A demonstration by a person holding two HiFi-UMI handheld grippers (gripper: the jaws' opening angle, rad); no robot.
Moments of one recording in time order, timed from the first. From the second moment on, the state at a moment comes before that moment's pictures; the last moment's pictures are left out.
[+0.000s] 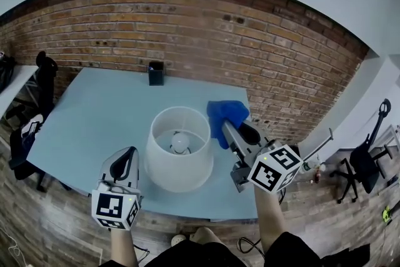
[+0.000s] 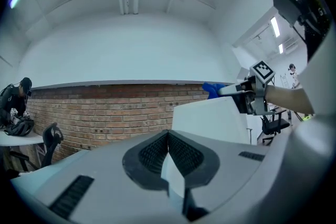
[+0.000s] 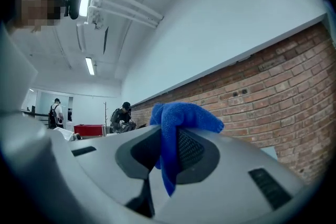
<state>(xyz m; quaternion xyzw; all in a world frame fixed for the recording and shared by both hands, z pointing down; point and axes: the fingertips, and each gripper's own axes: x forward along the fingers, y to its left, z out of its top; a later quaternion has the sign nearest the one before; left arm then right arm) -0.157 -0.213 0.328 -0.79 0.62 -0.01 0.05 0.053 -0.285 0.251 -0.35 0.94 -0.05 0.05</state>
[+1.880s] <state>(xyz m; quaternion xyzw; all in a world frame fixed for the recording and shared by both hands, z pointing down) -0.201 -0.319 0.344 -0.75 0.67 -0.03 0.00 -0.030 -0.362 0.271 -0.02 0.99 -0.12 -0.06</state>
